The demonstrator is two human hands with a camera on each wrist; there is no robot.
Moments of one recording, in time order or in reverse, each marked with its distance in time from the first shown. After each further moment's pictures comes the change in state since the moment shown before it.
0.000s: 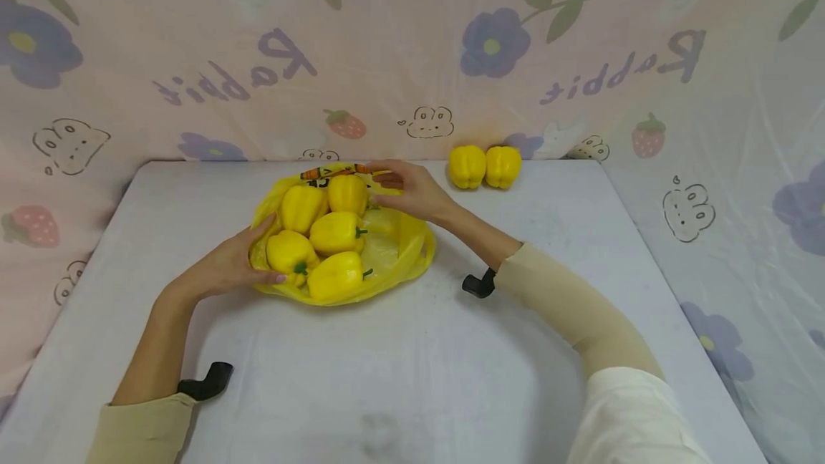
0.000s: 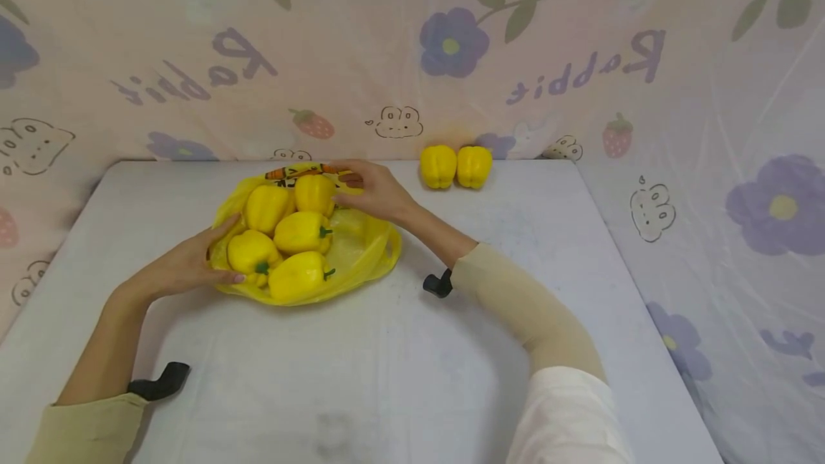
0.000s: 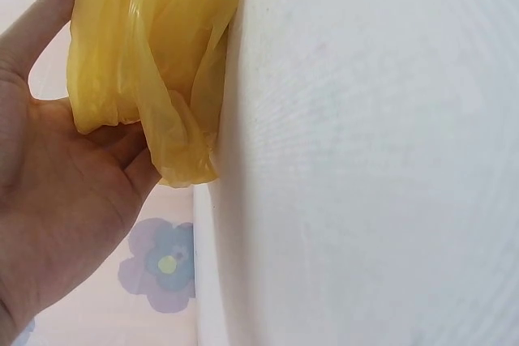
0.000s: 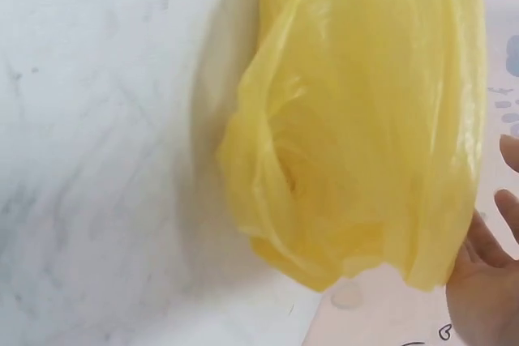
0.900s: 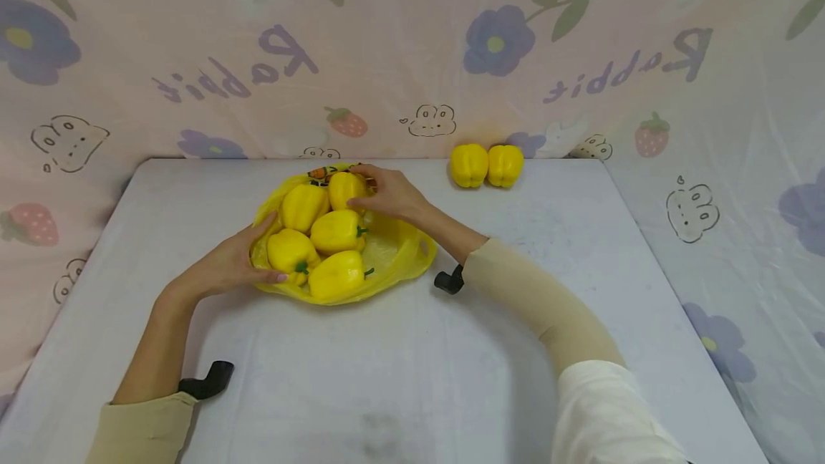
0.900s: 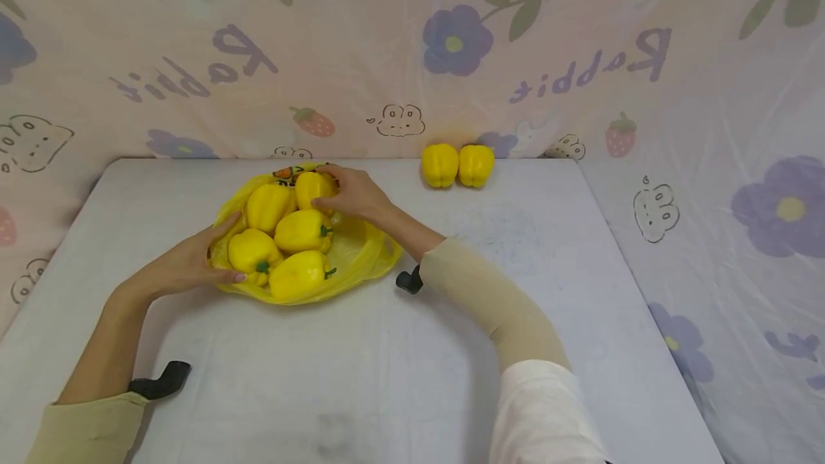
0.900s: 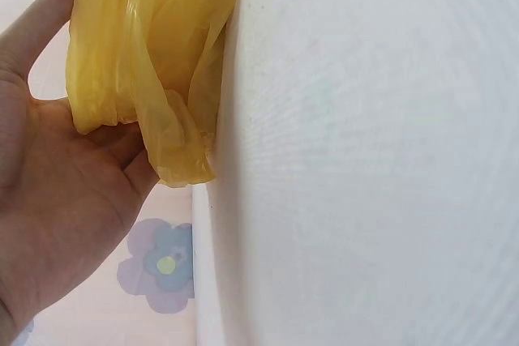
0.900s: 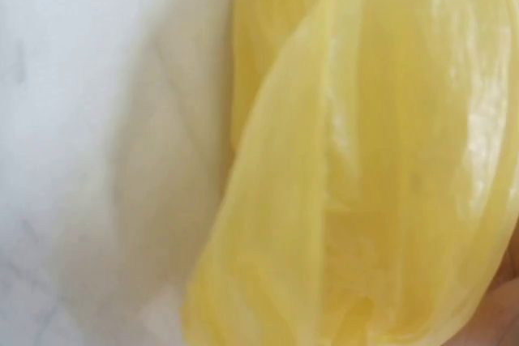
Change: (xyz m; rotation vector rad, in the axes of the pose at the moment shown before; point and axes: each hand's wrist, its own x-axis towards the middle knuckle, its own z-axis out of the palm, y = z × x) left_hand 0.002 -0.001 0.000 -0.020 -0.004 0.015; right_hand 0.030 0.005 0.032 -0.286 -0.059 0.267
